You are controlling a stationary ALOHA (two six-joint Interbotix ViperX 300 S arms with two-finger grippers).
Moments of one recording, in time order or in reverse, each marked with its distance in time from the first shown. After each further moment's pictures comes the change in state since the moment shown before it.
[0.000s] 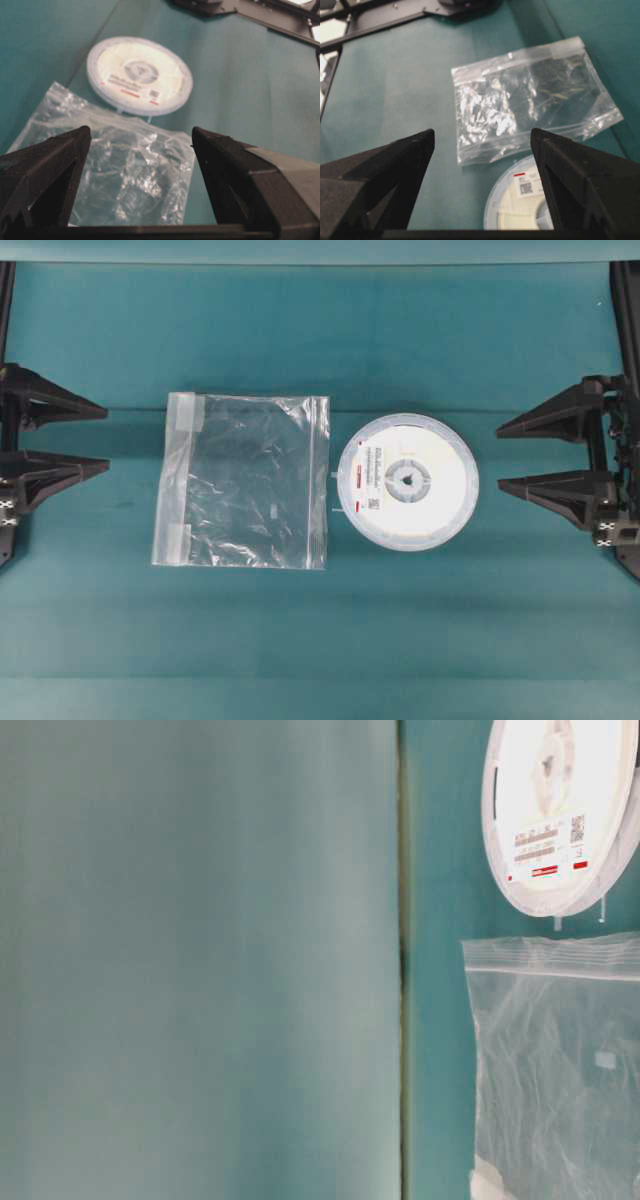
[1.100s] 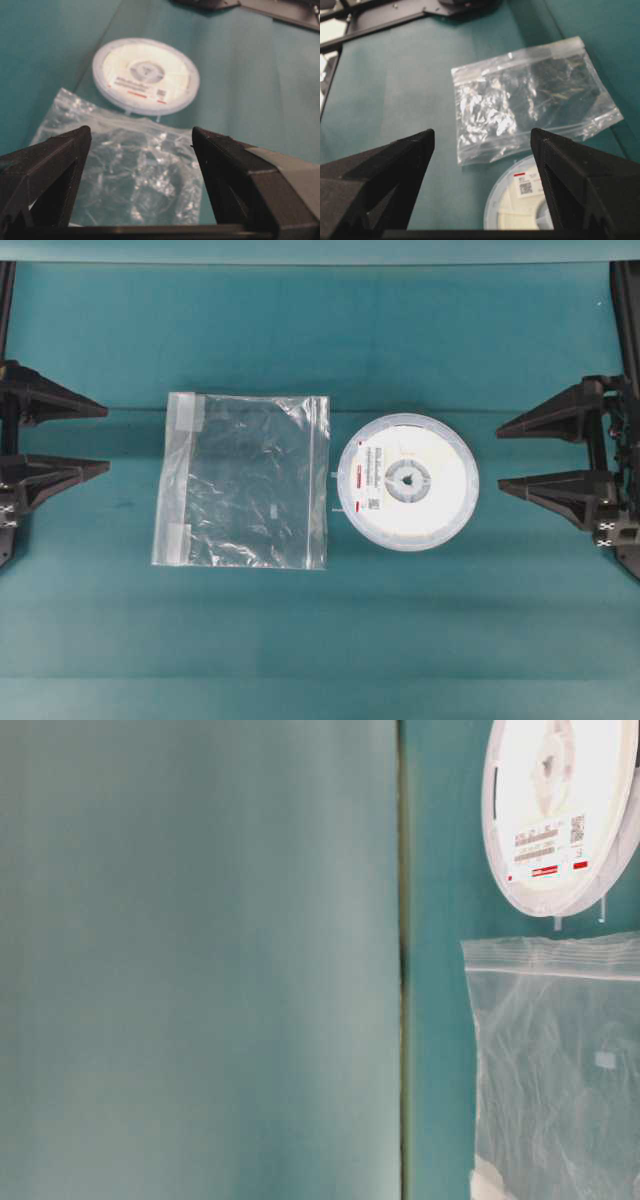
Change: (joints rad) left arm 0.000 0.000 0.000 0.000 0.000 0.100; right arm 0.000 0.000 0.000 0.000 0.000 0.000
